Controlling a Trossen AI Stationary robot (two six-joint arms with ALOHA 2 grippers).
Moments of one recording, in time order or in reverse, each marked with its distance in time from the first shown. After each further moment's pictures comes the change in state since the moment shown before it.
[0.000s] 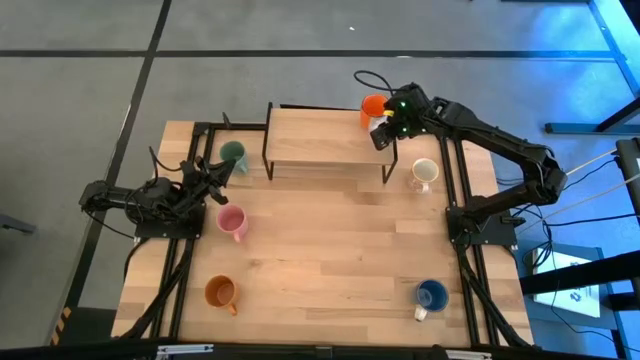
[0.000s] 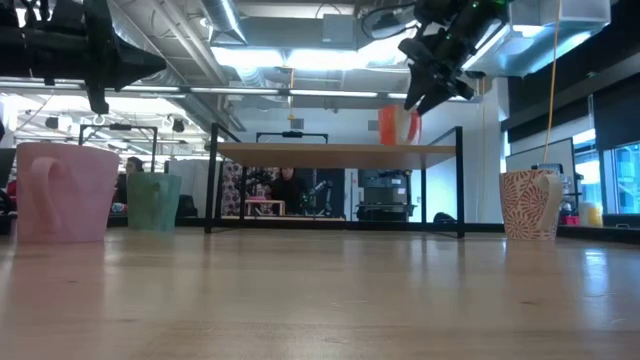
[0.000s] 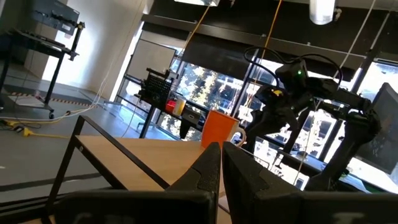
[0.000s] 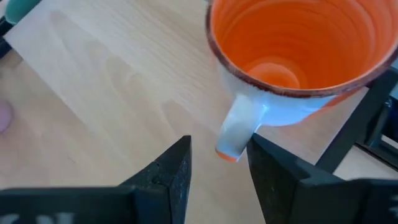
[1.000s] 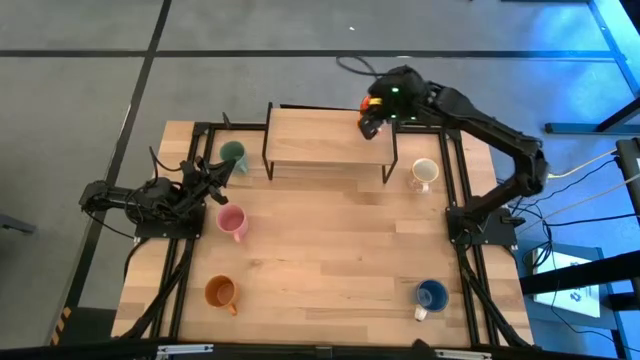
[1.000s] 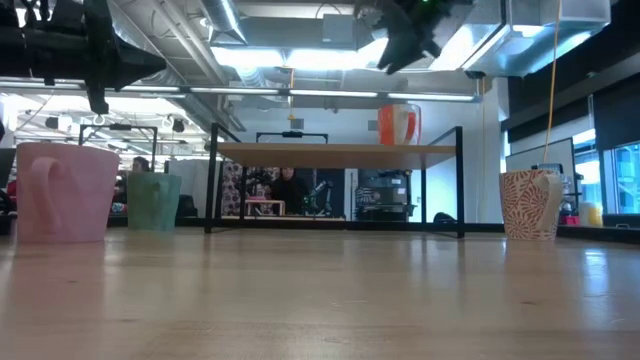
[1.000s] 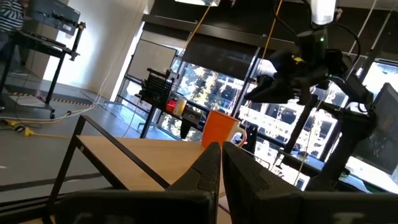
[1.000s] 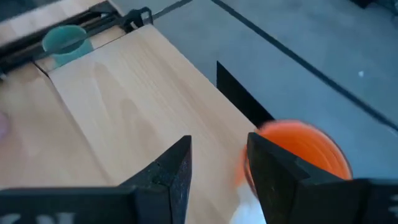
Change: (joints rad) left arm 0.000 0.000 0.000 0.000 -0.003 0.000; right arm 0.109 0.152 0.367 -0.070 0.158 -0.223
